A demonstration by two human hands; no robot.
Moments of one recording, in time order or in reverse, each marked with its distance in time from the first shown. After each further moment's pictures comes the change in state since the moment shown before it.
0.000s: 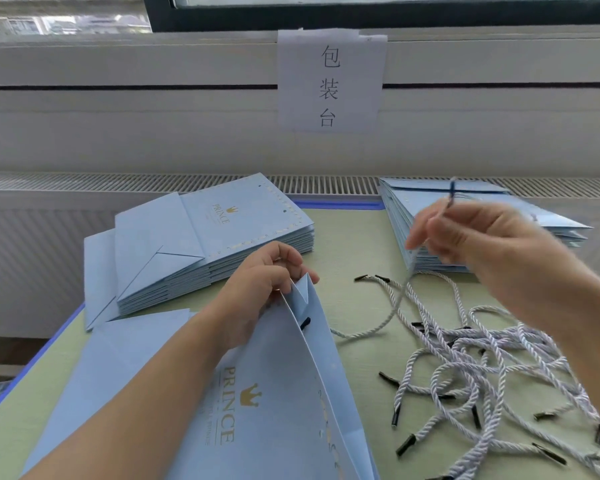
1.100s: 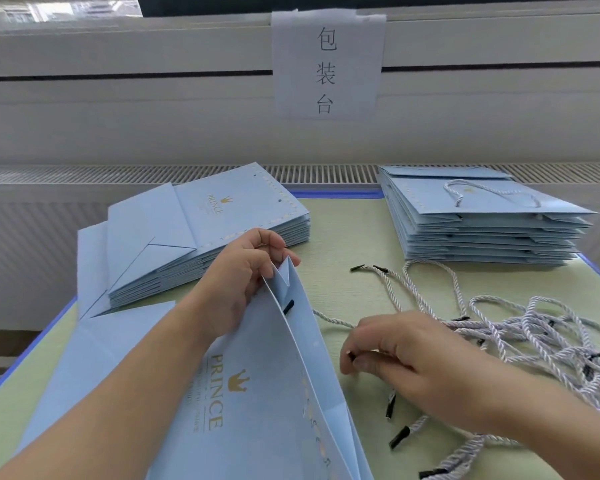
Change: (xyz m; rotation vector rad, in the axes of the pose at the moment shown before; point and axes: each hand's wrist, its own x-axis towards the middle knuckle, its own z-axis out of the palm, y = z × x) left_hand 0.003 0.000 -0.006 -0.078 0.084 -0.010; right_hand -0.040 0.019 0.067 -0.634 -0.390 0.156
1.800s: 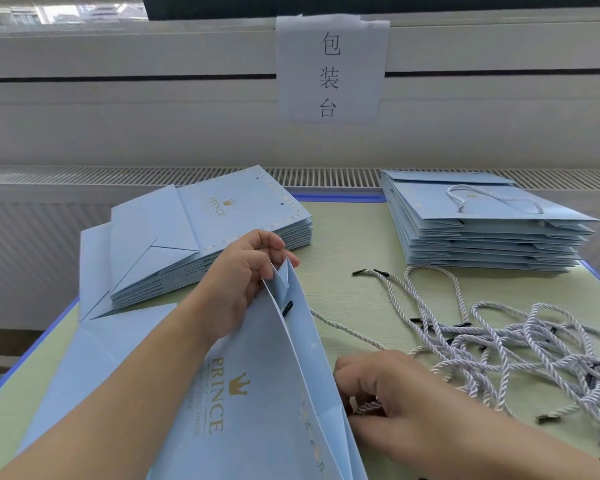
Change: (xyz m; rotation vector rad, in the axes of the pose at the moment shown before) left_hand 0.002 0.000 -0.002 -0.030 -0.009 0.001; right_hand -0.001 -0.016 0.020 0.169 -0.104 -0.050
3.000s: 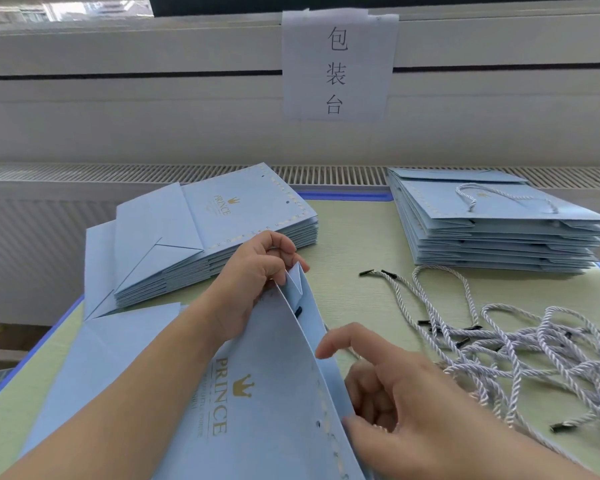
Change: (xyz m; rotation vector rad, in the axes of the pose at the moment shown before) left_hand -0.002 0.000 0.006 0.099 0.015 0.022; right_hand -0.006 -0.009 0.003 0.293 0.132 0.089
